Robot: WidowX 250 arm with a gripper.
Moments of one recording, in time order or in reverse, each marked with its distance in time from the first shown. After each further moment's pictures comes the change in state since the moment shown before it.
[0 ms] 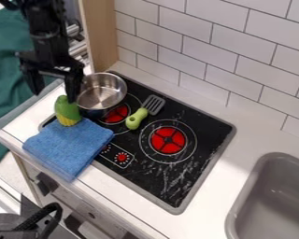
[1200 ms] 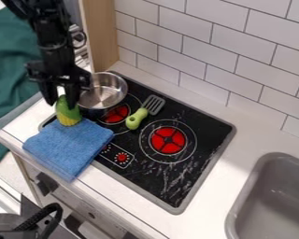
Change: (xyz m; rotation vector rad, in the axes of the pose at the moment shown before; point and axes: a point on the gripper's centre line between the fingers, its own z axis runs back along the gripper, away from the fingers) arm 0.005 -0.008 -0.006 -0.021 0.000 0.003
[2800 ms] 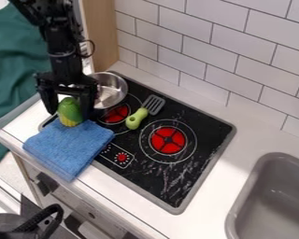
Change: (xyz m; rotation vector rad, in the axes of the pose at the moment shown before) arm -0.006 -0.007 -0.028 -0.047 0.115 0.041
